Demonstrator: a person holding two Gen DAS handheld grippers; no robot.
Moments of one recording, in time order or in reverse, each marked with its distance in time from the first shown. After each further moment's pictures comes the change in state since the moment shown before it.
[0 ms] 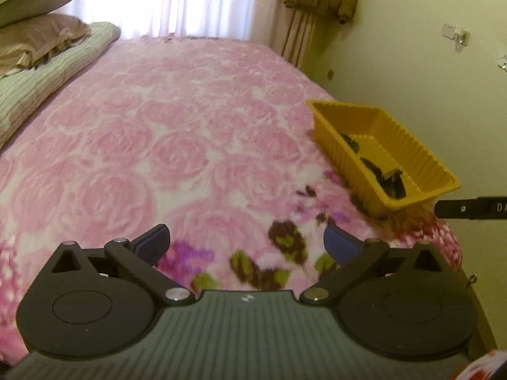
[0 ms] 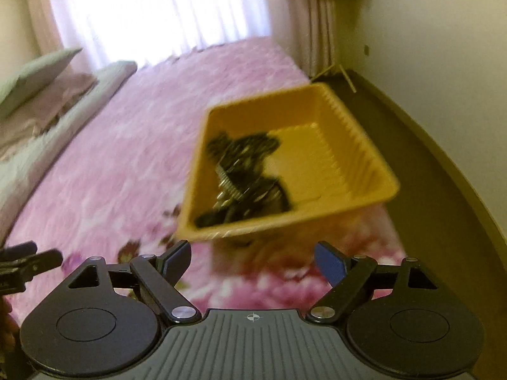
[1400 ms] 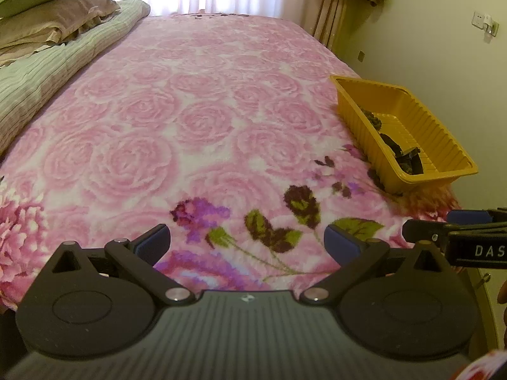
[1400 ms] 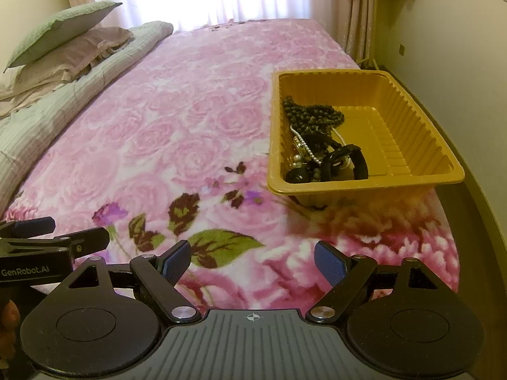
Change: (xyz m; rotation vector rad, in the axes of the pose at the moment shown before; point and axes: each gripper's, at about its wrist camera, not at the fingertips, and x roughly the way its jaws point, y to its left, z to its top) left arm -0.014 -0.010 -0.012 -0.045 0.086 0.114; right arm -0.017 -0.037 -0.003 -0.114 0.072 0.038
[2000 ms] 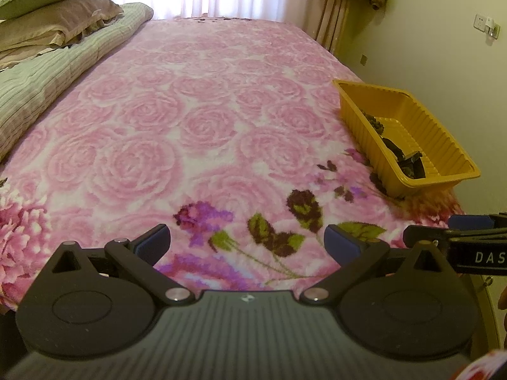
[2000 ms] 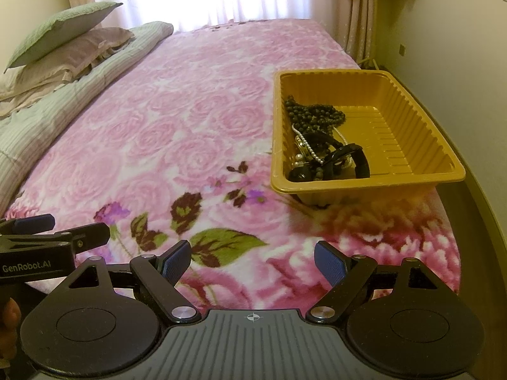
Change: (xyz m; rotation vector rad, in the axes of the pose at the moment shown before) left arm -0.001 0.001 0.000 -0.001 -0.017 0.012; right arm 0.001 -0.005 0.000 0.004 -0.003 0.001
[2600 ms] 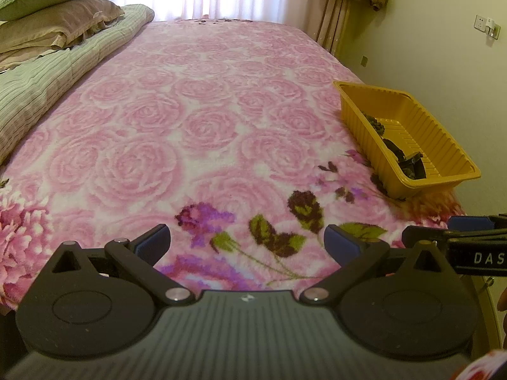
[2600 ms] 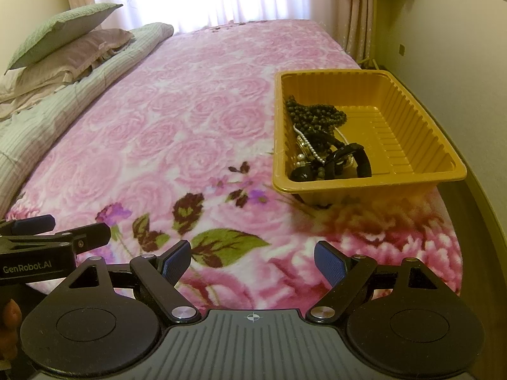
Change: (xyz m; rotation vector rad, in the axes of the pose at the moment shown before) left arm -0.001 0.001 0.001 0.003 -0.006 0.003; right arm -0.001 0.004 -0.002 0.001 -0.001 0.001
